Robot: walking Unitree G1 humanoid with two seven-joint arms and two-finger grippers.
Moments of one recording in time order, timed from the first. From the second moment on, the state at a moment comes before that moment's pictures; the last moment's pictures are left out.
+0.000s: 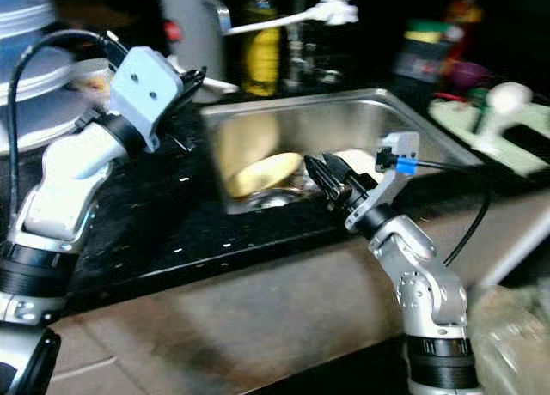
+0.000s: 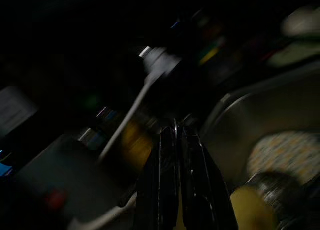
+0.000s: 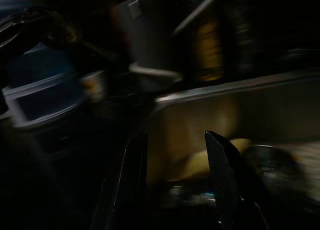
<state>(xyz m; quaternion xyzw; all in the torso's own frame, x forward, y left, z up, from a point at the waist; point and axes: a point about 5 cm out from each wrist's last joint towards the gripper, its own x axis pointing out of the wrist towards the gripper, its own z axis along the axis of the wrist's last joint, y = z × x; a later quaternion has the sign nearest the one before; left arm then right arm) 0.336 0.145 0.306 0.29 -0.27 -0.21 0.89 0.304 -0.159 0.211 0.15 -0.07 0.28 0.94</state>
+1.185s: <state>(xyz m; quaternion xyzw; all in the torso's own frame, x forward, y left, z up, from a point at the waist) 0.370 0.147 0.246 0.12 -0.12 -0.23 0.96 0.298 -0.151 0.202 0.10 -0.06 0.31 0.94</state>
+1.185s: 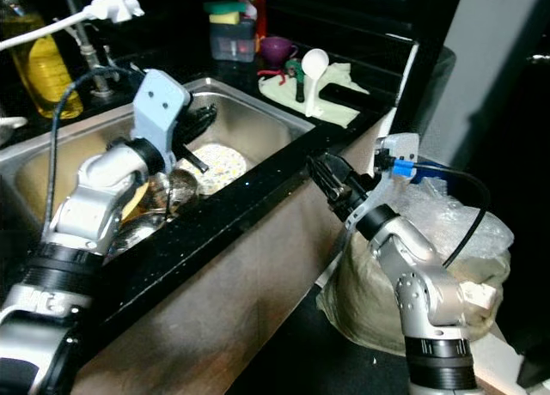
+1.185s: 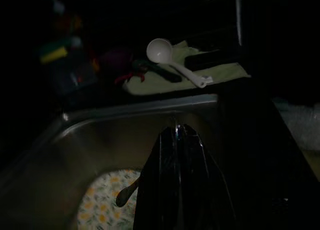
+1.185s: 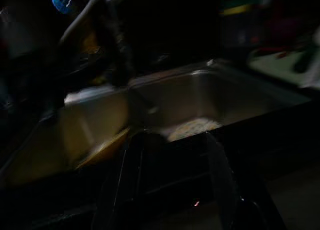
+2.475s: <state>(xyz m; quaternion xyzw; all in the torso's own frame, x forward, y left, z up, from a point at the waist) 0.365 0.192 0.238 0.05 -0.09 -0.06 0.99 0.270 -0.123 0.199 0.07 -0.03 0.45 0.89</state>
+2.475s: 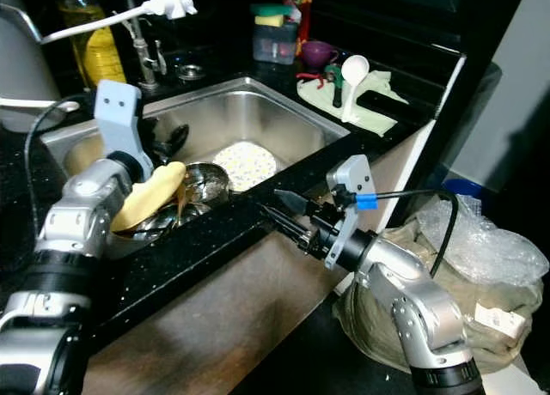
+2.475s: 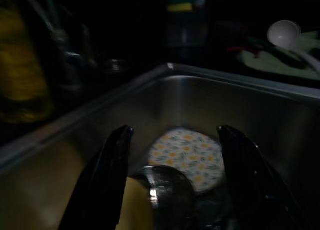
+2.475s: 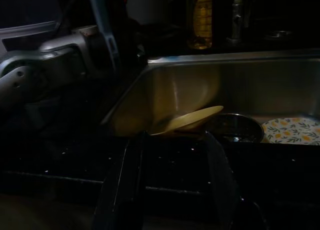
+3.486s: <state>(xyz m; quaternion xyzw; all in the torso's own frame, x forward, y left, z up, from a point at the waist) 0.309 0.142 0.224 0.06 -0.10 -0.10 0.99 0.280 -0.119 0.179 0.16 -0.03 0.40 0.90</state>
